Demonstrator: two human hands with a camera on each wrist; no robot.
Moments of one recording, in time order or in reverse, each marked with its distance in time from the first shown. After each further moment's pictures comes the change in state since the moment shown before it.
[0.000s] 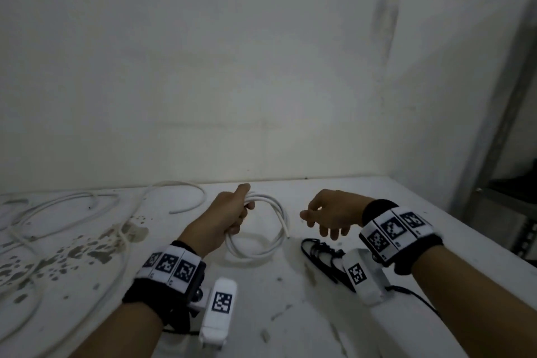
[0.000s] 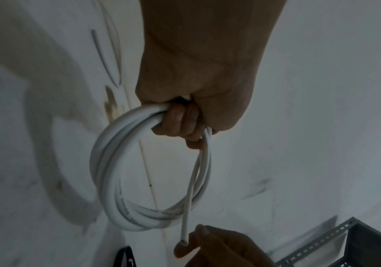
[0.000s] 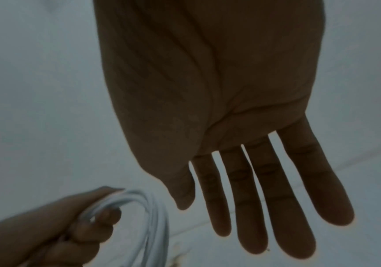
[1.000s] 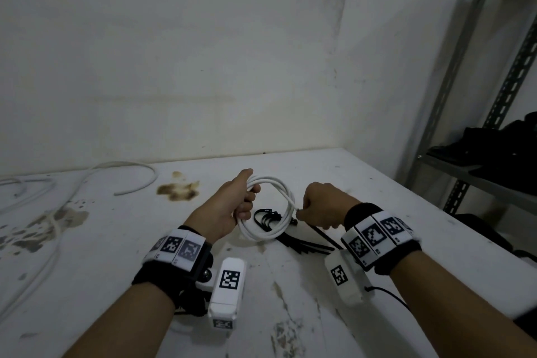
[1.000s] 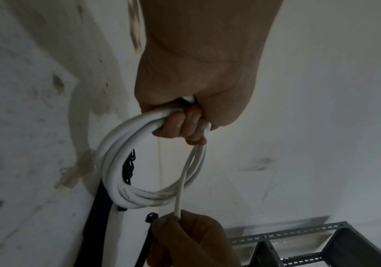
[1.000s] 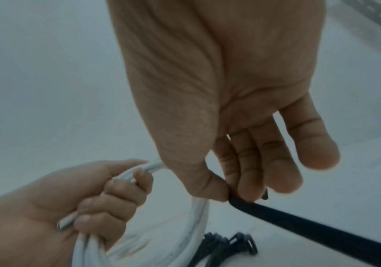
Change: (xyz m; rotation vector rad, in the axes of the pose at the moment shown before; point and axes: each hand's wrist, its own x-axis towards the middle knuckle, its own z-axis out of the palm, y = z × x) left_hand -0.007 -0.005 0.097 -0.259 -0.228 -0.152; right_hand -0.037 0.066 0.028 -0.147 0.196 0.161
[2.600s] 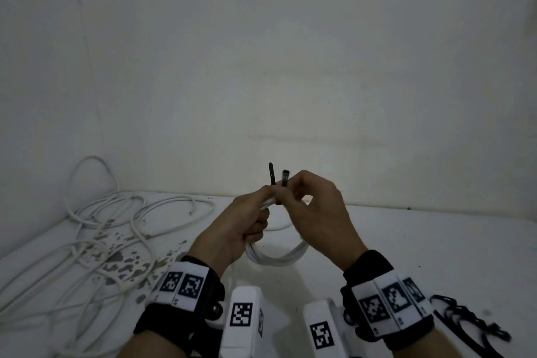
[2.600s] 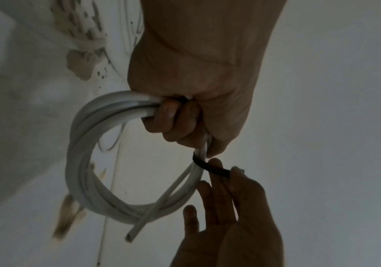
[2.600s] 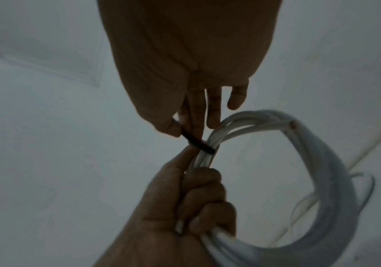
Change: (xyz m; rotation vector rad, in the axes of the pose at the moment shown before) left_hand -0.065 0.062 -0.220 -0.003 0.331 0.201; right_hand 0.046 -0.280 0.021 0.966 0.462 -0.706
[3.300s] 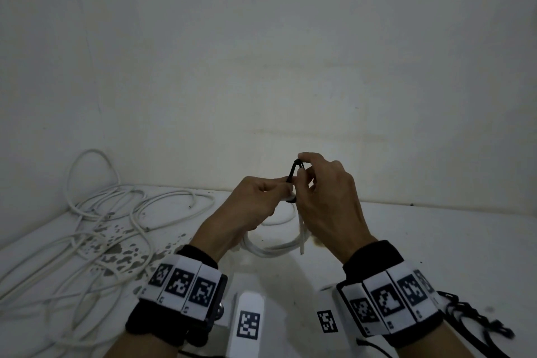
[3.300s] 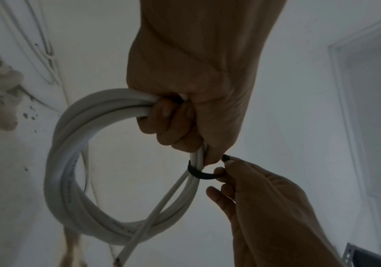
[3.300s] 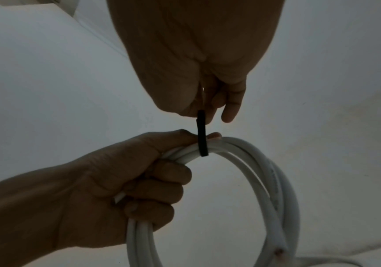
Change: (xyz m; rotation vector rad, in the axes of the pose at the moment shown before) left_hand -0.018 0.016 0.013 0.424 0.008 0.249; right_hand 0.000 -0.001 -0.009 -0.359 0.101 -0.154
